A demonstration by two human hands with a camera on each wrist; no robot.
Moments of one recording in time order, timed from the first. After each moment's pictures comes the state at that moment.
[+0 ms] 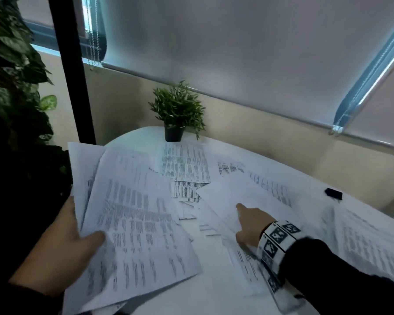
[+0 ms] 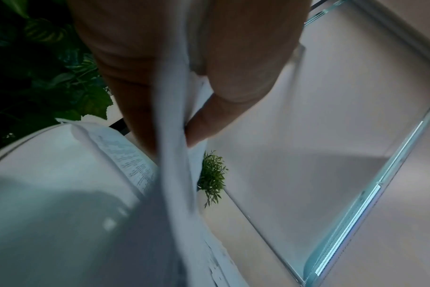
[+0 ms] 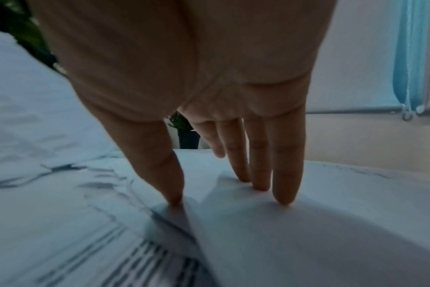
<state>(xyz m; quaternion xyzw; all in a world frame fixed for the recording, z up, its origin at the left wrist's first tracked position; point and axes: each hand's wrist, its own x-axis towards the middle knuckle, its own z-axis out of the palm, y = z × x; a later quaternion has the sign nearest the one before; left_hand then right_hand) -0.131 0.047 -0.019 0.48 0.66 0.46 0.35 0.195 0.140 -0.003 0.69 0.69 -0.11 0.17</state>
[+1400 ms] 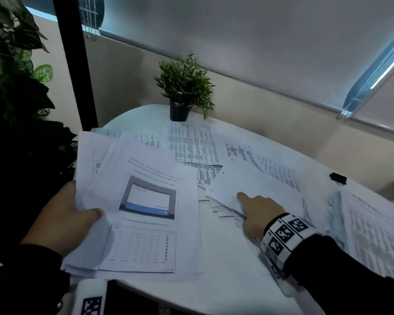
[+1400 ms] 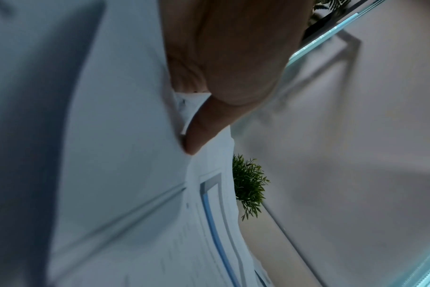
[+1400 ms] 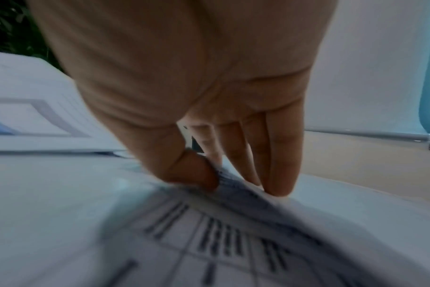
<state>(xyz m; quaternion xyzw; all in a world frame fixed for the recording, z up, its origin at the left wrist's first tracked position) -0.173 0.072 -0.055 0.47 0.70 0.42 0.33 0.161 0.116 0.001 0.69 0.69 -0.04 0.21</state>
